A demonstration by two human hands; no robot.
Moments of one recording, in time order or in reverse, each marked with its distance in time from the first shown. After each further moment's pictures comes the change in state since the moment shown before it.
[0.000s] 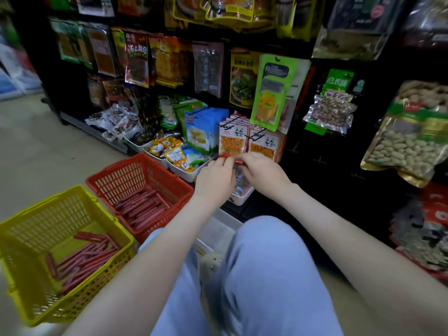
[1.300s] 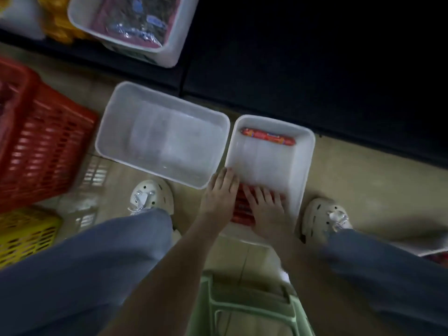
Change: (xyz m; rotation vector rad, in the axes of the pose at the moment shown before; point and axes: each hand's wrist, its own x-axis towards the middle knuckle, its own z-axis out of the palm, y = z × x) left_hand -0.152 0.013 0.452 -0.037 -0.920 0.302; right_hand -0.270 0.153 0.431 0.013 -0.868 0.576
